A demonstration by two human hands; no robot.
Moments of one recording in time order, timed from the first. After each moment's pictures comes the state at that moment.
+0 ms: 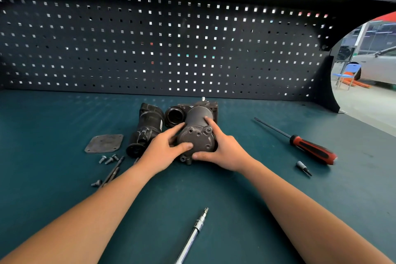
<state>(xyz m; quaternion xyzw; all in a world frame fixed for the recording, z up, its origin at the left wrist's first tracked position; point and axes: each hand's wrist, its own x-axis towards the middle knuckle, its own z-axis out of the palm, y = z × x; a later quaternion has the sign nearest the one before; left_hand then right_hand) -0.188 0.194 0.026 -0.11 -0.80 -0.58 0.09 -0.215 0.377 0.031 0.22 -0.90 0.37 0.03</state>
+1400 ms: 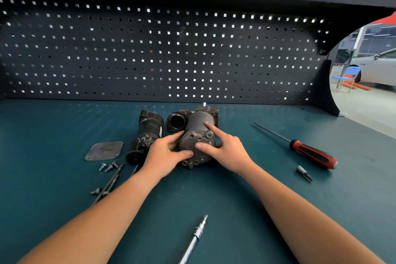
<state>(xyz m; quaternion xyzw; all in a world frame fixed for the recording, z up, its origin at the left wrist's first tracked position) -0.188 0.203 0.027 -0.06 -0.80 -0.58 0.13 -0.224 0.381 0.030 0.20 -0.89 0.39 0.15</state>
